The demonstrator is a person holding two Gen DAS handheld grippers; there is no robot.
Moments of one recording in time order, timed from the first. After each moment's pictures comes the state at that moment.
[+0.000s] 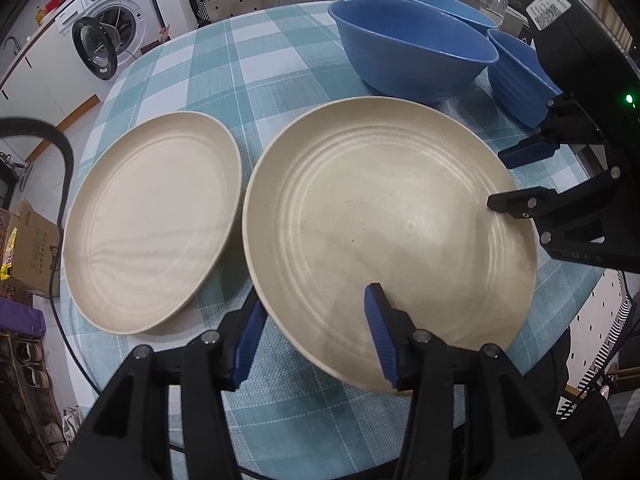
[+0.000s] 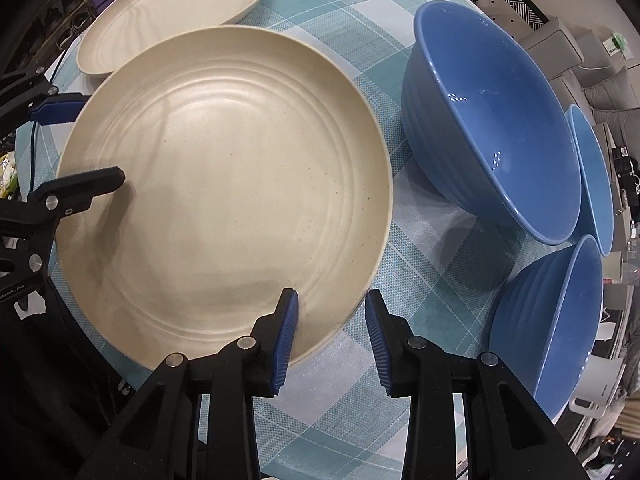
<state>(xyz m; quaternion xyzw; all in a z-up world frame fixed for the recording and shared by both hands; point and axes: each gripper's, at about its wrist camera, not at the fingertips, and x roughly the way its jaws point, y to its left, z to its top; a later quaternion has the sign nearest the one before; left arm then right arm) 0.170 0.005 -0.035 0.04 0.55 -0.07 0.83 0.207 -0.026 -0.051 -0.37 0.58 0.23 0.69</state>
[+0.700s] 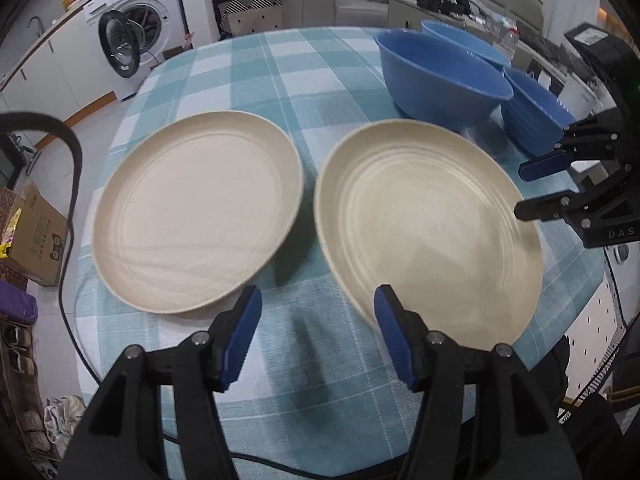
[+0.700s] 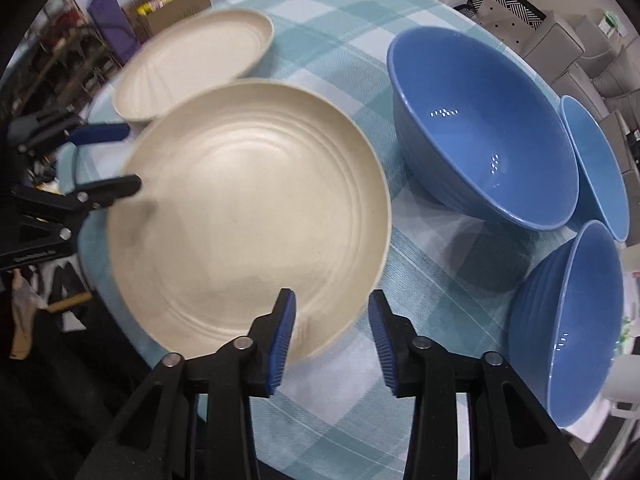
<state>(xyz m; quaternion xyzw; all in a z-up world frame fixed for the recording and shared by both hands) 0.145 0.049 -0.022 0.00 0.51 -0.05 0.86 0.190 -0.053 -0.010 -0.27 0.56 0.29 0.72</state>
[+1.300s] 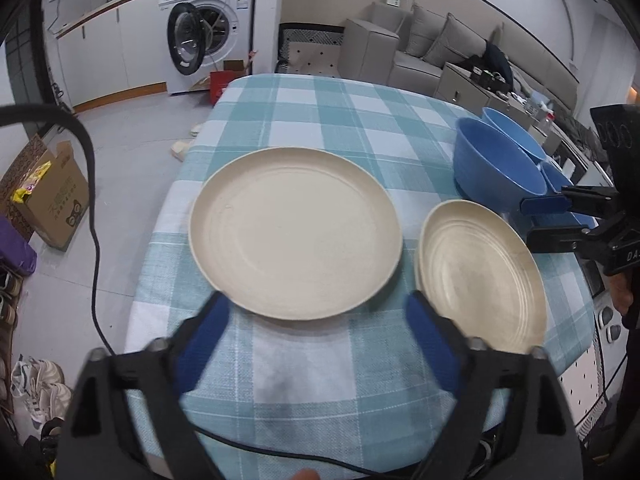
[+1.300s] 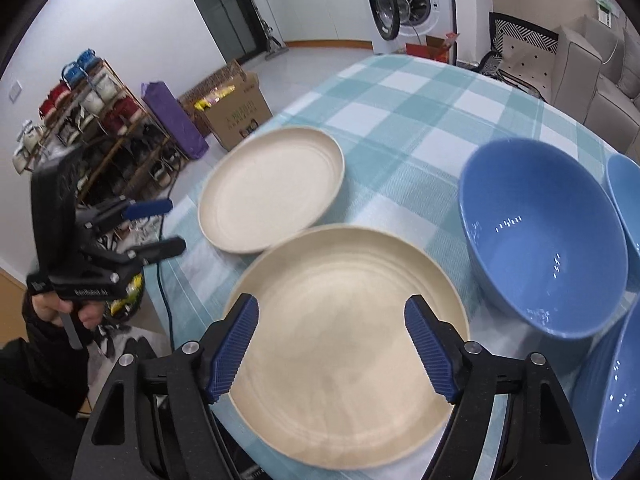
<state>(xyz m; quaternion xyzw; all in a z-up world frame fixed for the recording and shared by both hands) 0.122 0.133 0.003 -0.09 0.44 0.02 0.89 0.215 -0.022 0.029 -0.11 0.48 0.41 0.76</state>
